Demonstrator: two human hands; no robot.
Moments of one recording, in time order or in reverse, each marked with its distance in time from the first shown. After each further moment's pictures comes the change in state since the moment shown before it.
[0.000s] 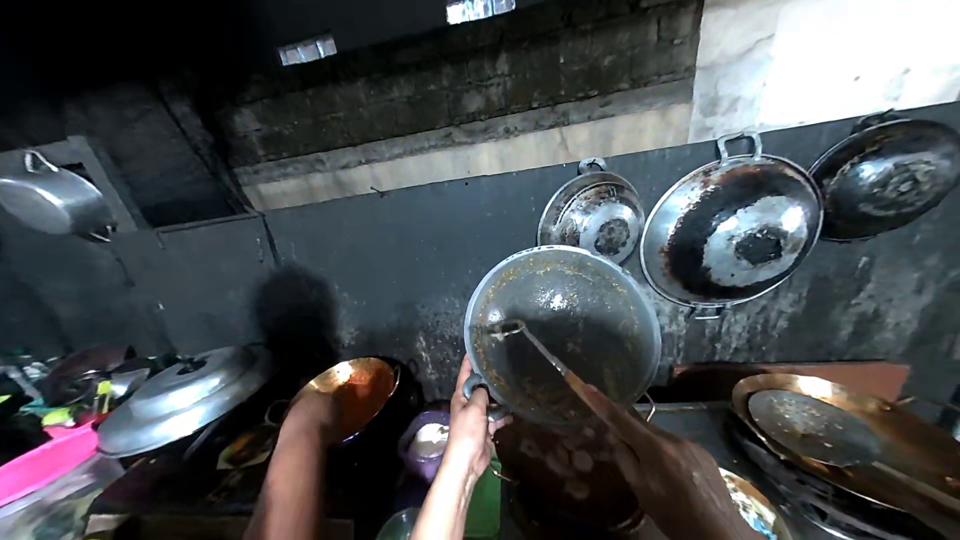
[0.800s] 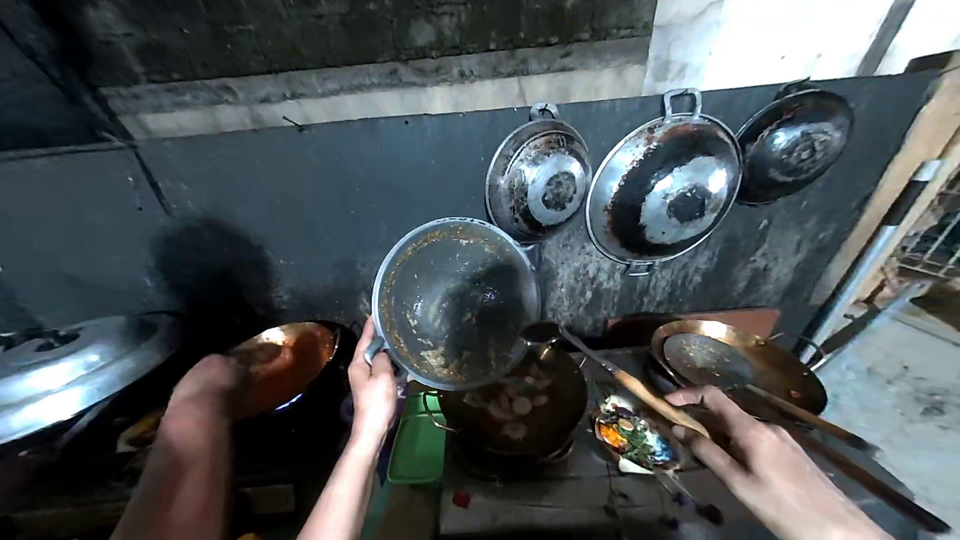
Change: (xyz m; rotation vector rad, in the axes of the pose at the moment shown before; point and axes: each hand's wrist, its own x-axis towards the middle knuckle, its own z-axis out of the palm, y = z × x) left_hand 0.011 -0.011 -0.046 0.495 0.210 0.423; right_hand -0.079 0.101 -0.096 0.100 -0.250 0.307
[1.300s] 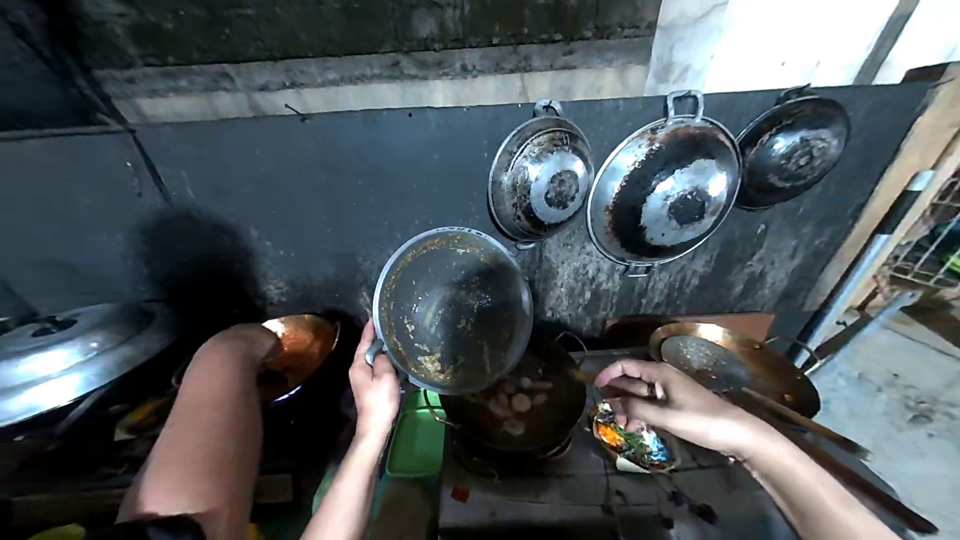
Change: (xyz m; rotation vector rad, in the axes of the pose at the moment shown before) left_hand -0.006 -0.009 -0.004 0.094 0.058 0.007; right_hand 0.078 -0.016 0.016 0.551 -0.495 0.016
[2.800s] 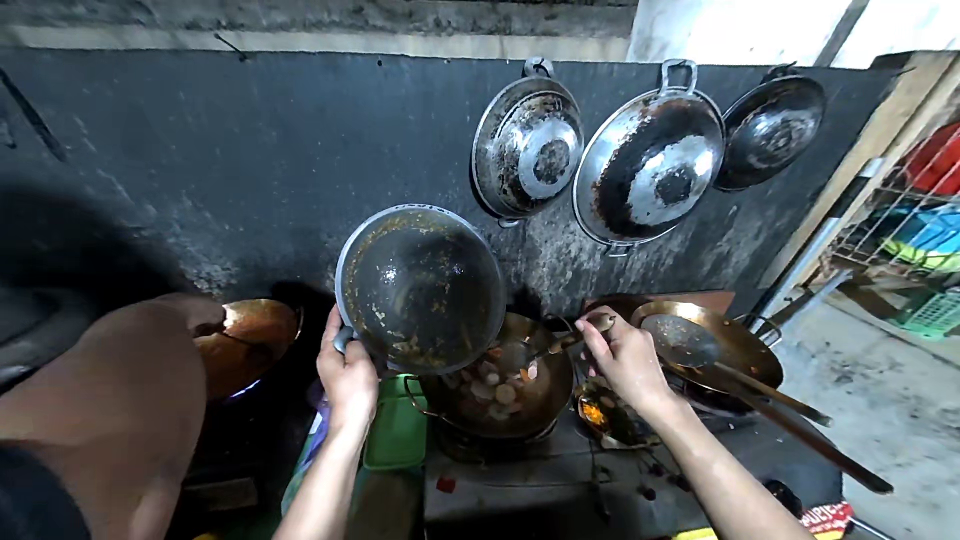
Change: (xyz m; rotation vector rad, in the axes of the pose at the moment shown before) left_hand 0.005 -0.004 0.003 0.014 -0.004 -0.040; right_hand 0.053 0.004 0.042 -0.397 0.714 -0.212
